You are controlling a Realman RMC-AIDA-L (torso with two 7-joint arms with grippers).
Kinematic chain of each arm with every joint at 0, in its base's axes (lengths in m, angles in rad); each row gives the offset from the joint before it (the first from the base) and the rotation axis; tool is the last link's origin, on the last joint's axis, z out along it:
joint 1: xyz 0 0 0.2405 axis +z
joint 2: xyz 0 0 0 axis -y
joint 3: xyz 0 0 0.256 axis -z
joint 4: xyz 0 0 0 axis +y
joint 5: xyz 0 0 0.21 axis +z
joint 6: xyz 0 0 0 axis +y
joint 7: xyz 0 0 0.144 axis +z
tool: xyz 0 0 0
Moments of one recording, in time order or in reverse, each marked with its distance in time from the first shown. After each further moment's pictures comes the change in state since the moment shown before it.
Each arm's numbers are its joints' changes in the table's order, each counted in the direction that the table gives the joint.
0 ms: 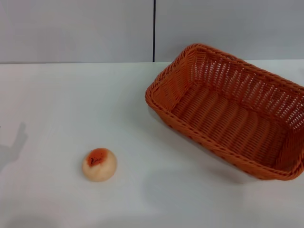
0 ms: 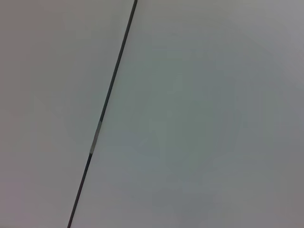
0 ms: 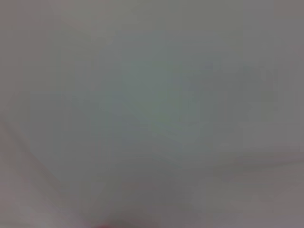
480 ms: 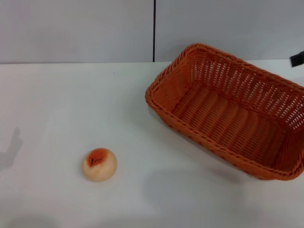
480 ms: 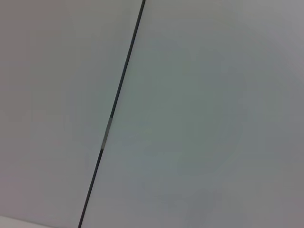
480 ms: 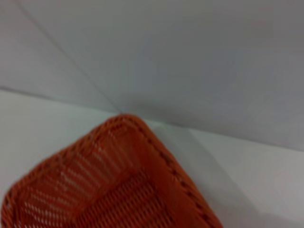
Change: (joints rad) left arm 0.028 -0.002 0.001 0.001 0.000 0.005 0.001; right arm 0.326 0.119 0.234 0.294 -0.378 0.117 0.184
